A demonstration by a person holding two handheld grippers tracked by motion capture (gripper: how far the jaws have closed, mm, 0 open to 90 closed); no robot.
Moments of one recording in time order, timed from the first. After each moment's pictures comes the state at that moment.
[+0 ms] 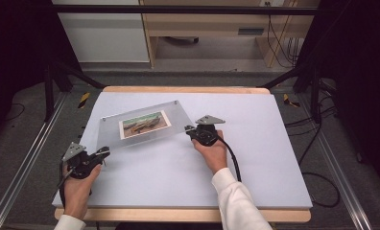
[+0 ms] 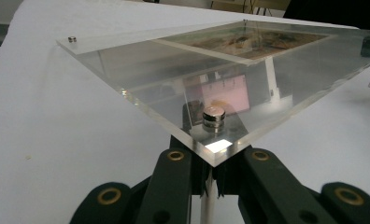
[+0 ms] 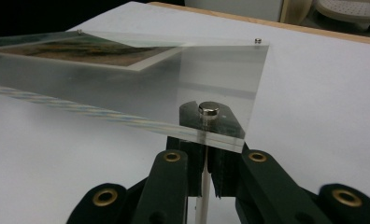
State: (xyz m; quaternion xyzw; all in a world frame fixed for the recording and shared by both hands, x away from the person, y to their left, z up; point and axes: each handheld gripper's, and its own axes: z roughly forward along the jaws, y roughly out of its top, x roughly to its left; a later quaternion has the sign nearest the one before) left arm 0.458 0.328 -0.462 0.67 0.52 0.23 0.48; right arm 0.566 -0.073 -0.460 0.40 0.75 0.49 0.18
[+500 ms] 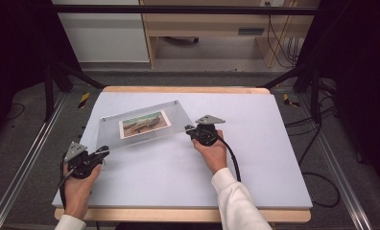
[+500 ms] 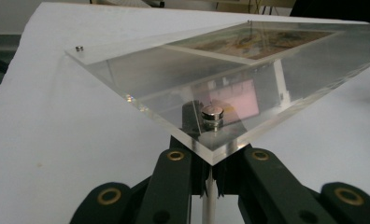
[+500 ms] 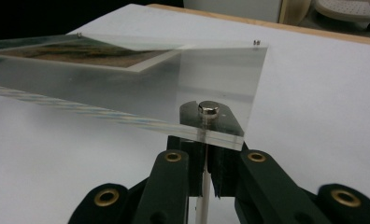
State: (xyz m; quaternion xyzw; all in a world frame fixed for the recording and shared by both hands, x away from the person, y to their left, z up) left arm 0.457 0.325 -0.458 0.67 0.52 0.25 0.47; right arm 0.566 -0.074 -0.458 0.40 0.75 0.50 0.18
